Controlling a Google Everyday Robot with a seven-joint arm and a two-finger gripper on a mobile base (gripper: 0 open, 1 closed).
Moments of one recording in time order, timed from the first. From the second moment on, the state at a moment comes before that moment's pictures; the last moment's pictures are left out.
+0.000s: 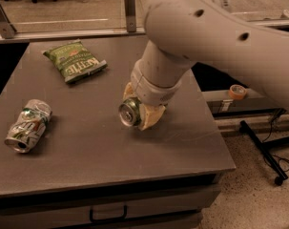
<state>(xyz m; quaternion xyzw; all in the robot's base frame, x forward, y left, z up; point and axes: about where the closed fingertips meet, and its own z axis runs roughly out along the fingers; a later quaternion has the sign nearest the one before) 0.485 0.009 0.859 -0.87 0.46 -0.02 0.18</state>
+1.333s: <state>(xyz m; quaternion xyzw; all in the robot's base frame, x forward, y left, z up) 0.486 -0.002 0.846 -0.87 0.48 -0.01 0.08</state>
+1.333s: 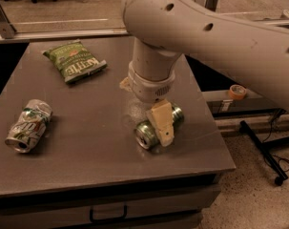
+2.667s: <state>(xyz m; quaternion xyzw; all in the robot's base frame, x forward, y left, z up) 0.541 -0.090 0.896 -0.70 0.65 0.14 0.24</state>
